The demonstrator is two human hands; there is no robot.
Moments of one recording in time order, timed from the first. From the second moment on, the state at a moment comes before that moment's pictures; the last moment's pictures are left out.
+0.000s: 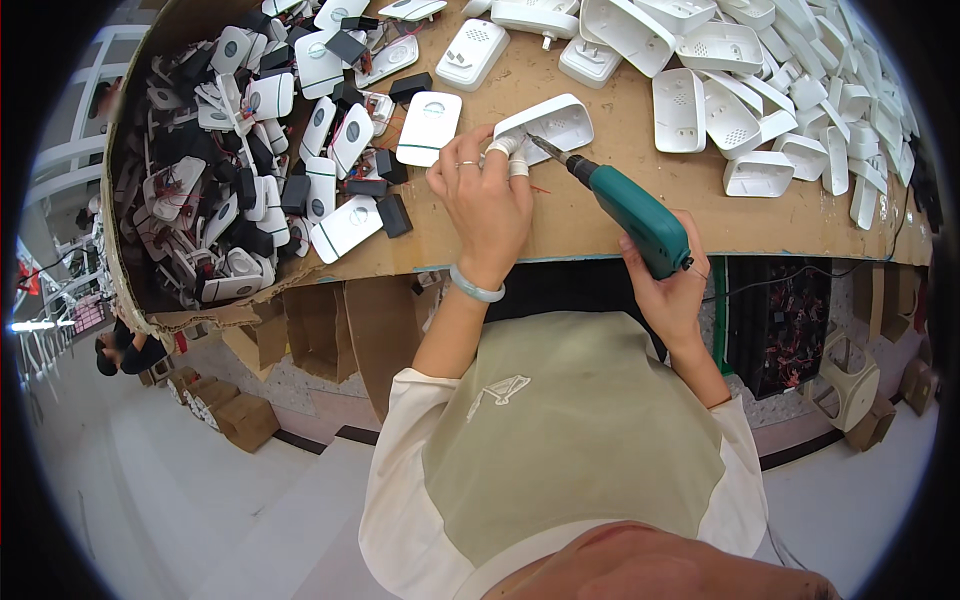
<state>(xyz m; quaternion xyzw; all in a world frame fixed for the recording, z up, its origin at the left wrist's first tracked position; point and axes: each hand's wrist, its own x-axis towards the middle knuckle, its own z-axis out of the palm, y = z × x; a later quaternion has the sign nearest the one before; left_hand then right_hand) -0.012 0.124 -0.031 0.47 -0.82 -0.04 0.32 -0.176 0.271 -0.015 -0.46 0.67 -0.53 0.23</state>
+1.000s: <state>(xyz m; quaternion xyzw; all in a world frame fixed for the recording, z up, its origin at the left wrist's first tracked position) -0.014 0.124 -0.034 0.48 -0.82 -0.06 0.32 -0.183 0.271 -0.019 -0.52 0.66 -0.49 0.21</state>
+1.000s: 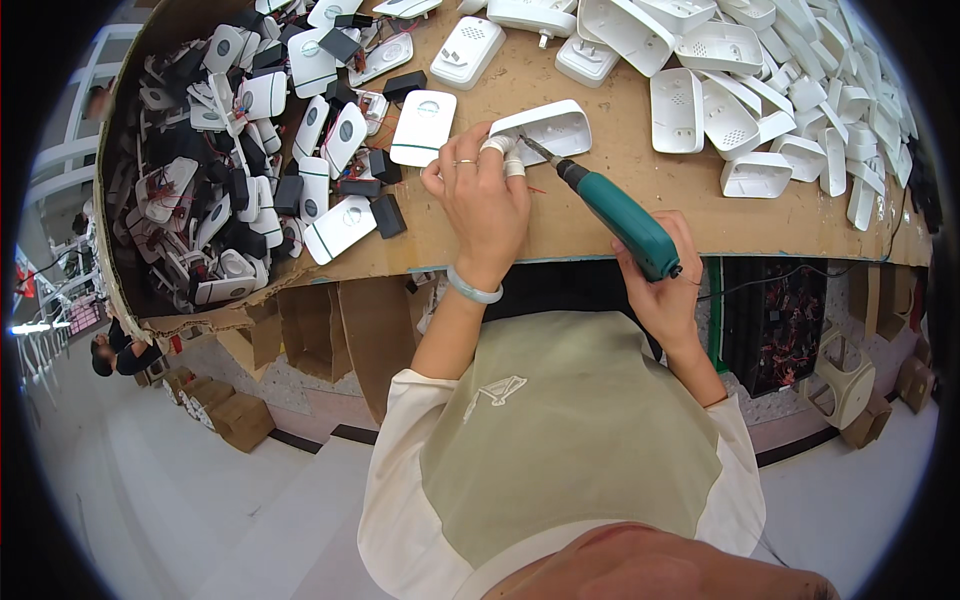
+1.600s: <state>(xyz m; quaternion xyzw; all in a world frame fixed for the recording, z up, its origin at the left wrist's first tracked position) -0.014 0.127 -0.030 0.48 -0.82 -0.02 0.30 -0.181 0.288 -0.008 -0.42 0.68 -0.54 0.25</state>
